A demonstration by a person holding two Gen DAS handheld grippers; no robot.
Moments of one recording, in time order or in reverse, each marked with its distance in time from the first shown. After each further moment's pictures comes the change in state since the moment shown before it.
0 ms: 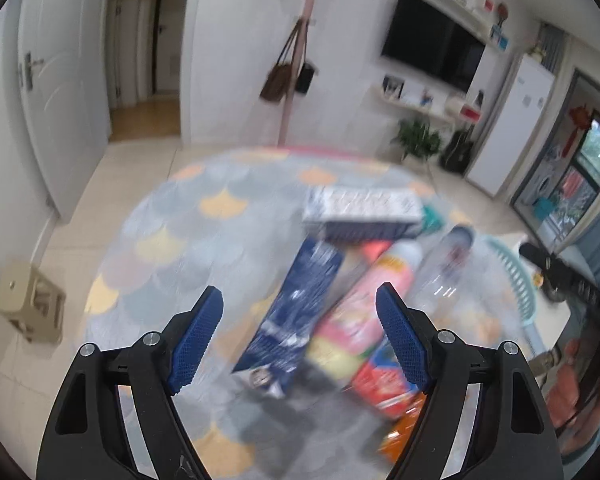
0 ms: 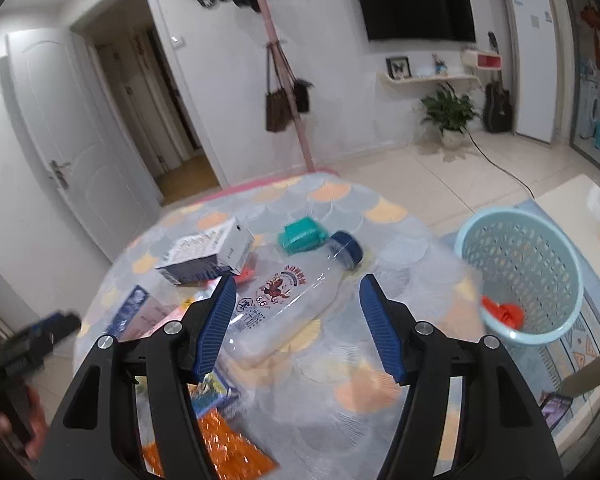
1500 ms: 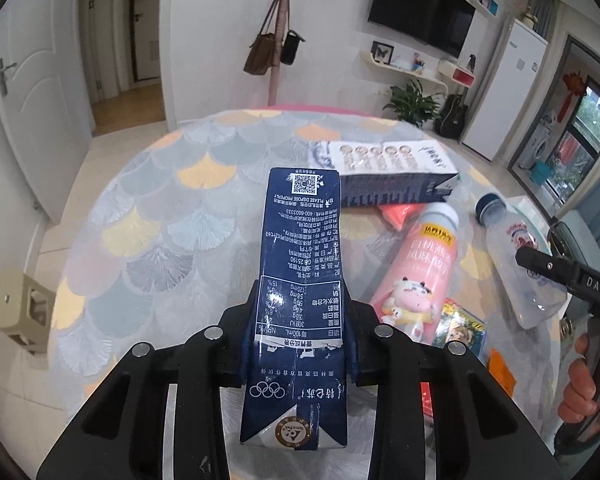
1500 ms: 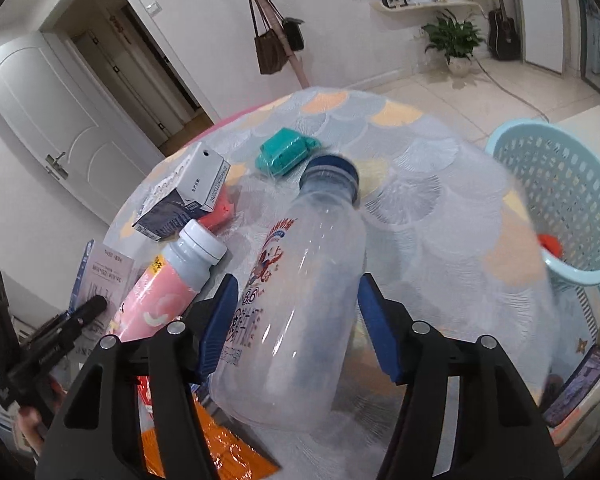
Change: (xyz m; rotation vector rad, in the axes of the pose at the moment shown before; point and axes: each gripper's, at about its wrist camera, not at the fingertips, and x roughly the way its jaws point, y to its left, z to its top) left arm 0.036 0.003 -0.018 0.075 0.065 -0.013; right arm 0.047 -0.022 -0.034 0.103 0.192 0.083
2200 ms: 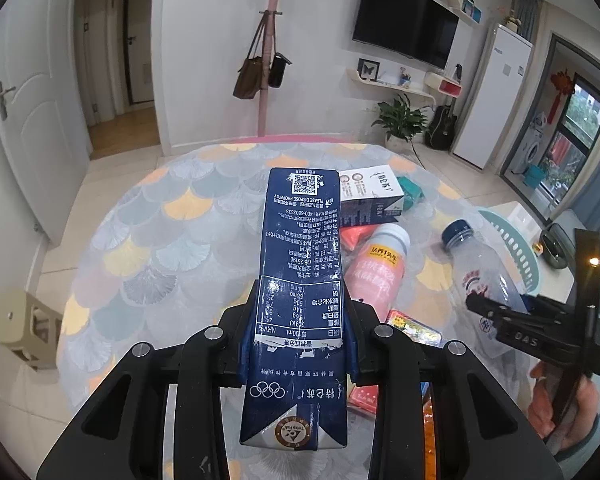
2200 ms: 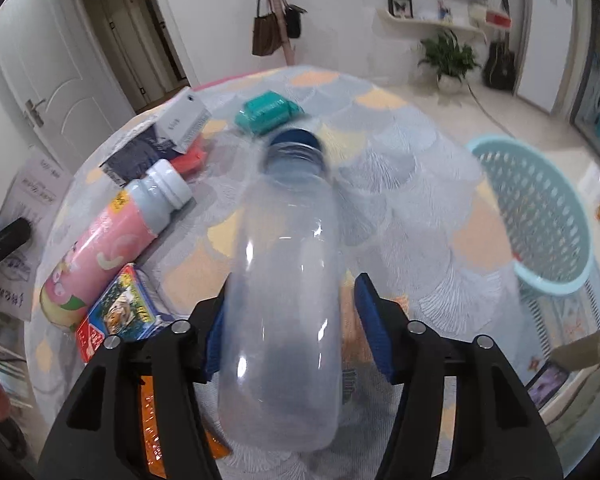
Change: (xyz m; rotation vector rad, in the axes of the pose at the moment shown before) left arm -0.035 -0.034 0.006 0.040 -0.069 -0.005; right arm 0.012 -0.007 -0.021 -0.130 0.054 -0.137
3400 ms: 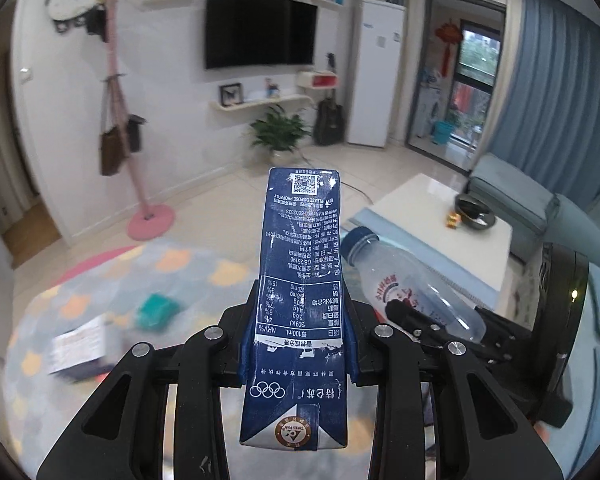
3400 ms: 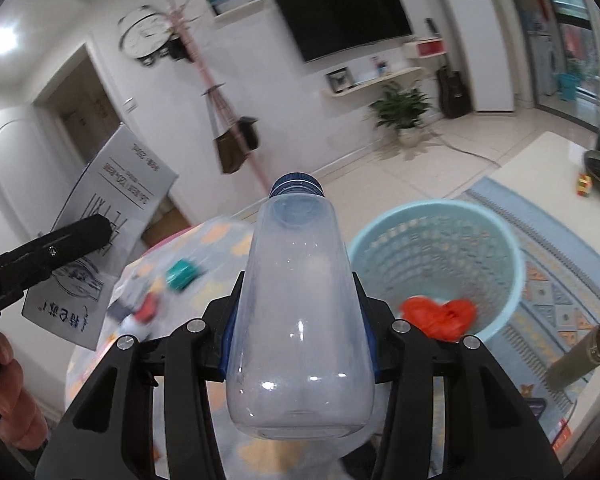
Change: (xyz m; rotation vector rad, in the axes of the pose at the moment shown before) left arm 0.026 -0.270 0.070 0.339 -0.047 -0.278; right arm -0.103 -0.172 0.021 0.256 -0.374 0.048
